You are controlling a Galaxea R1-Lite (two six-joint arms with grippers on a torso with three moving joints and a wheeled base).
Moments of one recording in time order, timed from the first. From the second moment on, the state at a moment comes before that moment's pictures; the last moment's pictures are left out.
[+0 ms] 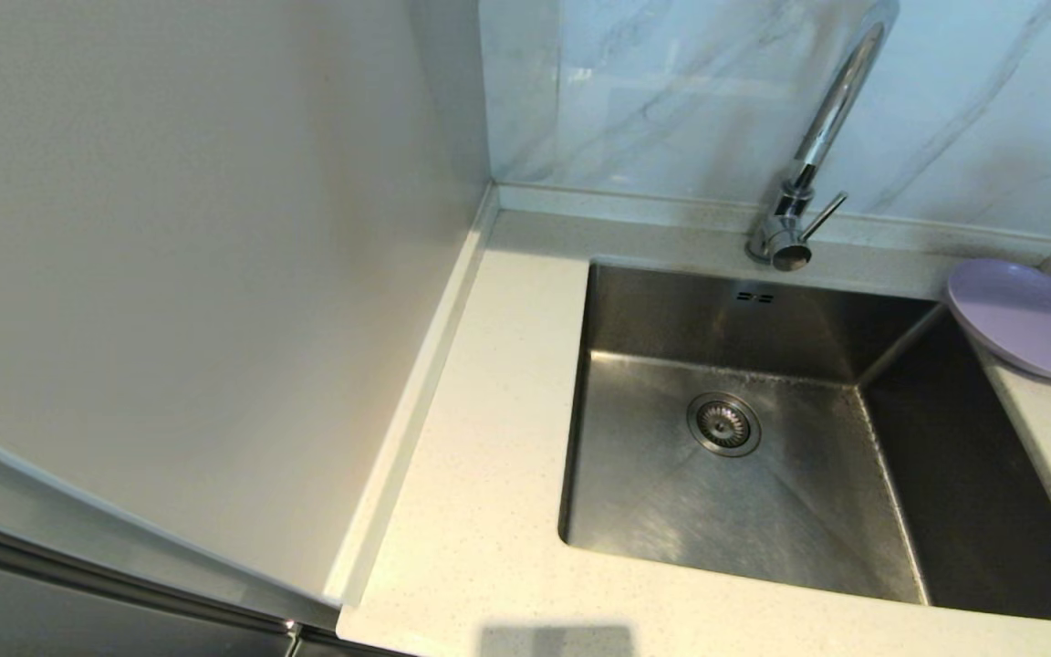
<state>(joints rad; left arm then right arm) 0.00 0.00 0.00 0.00 0.00 0.00 0.00 0.00 0.00 0.04 -0.03 0.06</state>
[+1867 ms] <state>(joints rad) 0.00 0.00 0.00 0.00 0.00 0.00 0.00 0.00 0.00 0.04 -0.04 0.07</state>
